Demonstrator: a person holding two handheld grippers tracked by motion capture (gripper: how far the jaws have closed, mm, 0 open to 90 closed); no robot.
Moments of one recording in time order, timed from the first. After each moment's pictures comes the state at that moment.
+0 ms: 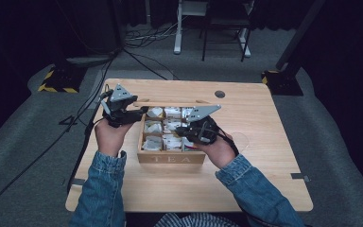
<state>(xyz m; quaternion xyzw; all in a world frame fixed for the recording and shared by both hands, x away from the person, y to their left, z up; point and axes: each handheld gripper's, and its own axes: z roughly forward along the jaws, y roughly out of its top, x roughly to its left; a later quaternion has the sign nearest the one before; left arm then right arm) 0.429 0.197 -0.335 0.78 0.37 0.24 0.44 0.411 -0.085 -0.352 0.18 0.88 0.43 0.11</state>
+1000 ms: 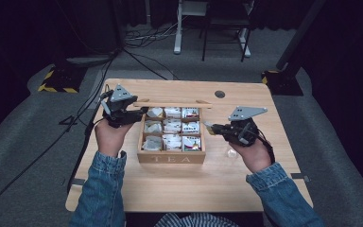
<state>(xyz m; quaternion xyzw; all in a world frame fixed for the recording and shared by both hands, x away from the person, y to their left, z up) 0.428 0.196 -0.336 0.78 0.38 0.24 0.44 0.399 -0.184 -0.341 0.27 0.85 0.42 0.16</state>
